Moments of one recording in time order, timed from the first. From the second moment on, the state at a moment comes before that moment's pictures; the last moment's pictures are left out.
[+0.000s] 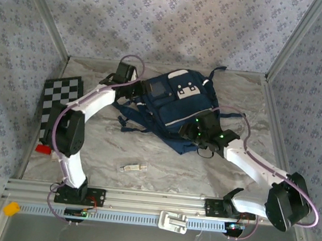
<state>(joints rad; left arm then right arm) -0.38 1.85 1.40 -0.35 0.24 -0.71 0.60 1.24 0.81 -0.47 -0.04 0.92</state>
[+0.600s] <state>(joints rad) -0.39 2.03 1.38 -0.14 0.30 -0.95 0.55 1.27 0.72 -0.34 -0.09 0.95</state>
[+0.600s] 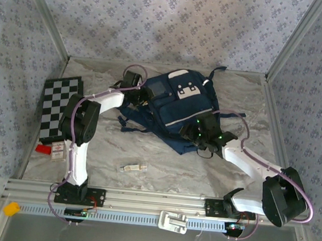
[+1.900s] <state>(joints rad) -0.46 1.82 1.09 -0.03 0.19 -1.24 0.30 1.66 1.14 -0.37 -0.11 0.66</state>
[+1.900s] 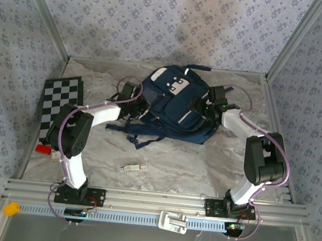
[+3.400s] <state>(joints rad) -0.45 1.75 1.06 0.05 0.21 -1.52 0.56 1.82 1.39 -0.61 0.01 0.70</state>
